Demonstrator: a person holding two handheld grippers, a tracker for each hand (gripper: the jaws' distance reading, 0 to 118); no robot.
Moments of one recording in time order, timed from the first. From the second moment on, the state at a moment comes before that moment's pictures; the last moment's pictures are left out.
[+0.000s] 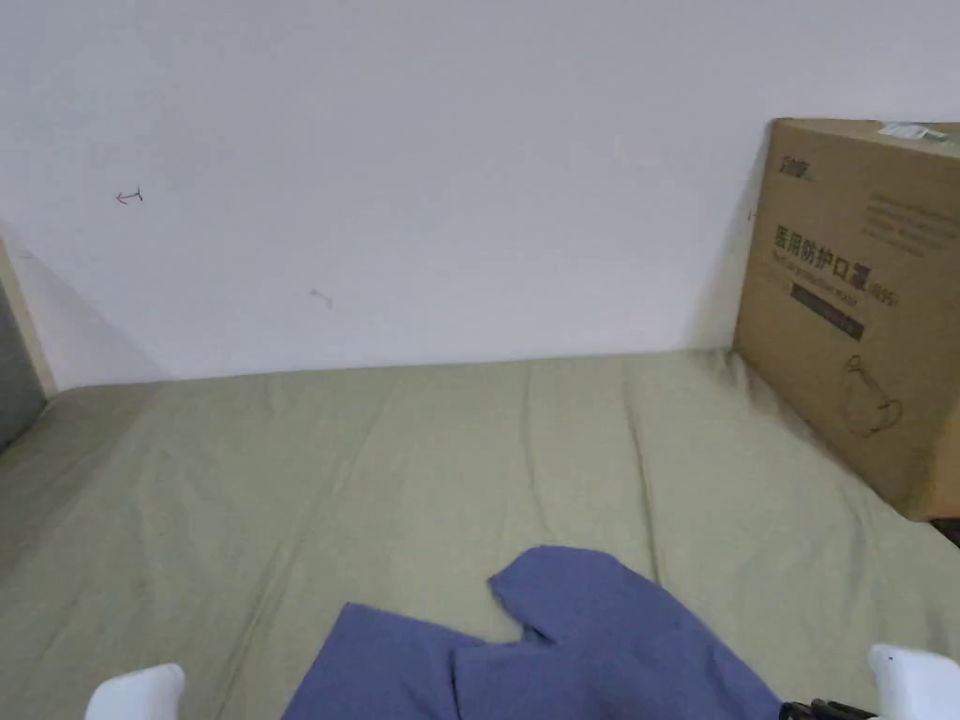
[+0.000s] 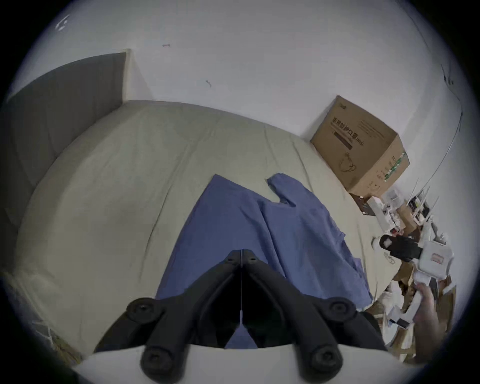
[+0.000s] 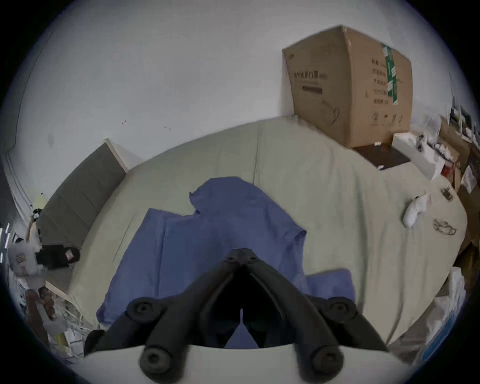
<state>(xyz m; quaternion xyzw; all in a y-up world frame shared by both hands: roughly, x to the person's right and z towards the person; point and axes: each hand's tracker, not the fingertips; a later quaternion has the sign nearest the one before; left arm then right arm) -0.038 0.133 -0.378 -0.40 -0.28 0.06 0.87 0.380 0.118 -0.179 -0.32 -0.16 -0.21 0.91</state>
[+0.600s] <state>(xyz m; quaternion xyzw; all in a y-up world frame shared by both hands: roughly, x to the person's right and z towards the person) 0.098 -0.020 -0.663 -0.55 -0.27 -0.10 0.78 0.417 0.065 -0.250 -0.39 -0.13 -0.18 0.89</state>
